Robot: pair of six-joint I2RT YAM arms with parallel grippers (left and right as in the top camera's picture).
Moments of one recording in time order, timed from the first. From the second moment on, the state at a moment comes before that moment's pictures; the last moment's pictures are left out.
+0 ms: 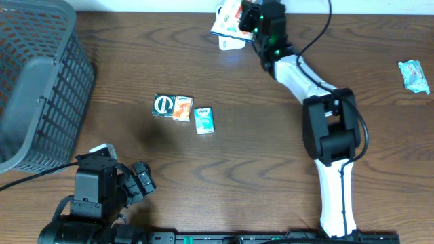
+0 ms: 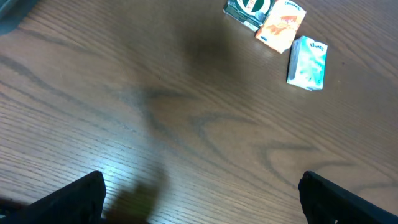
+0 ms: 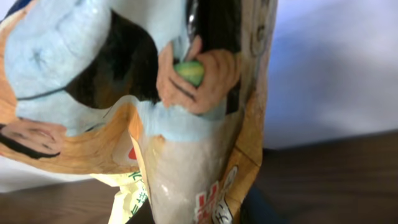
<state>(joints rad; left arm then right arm) -0.16 0.60 0.88 -1.27 -0.05 -0.56 0.28 2.38 1.85 0.29 -0.03 0.54</state>
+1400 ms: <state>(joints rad) -0.16 0.60 0.88 -1.27 -0.05 -0.56 -0.34 2.04 1.85 -0.80 -0.06 -0.02</state>
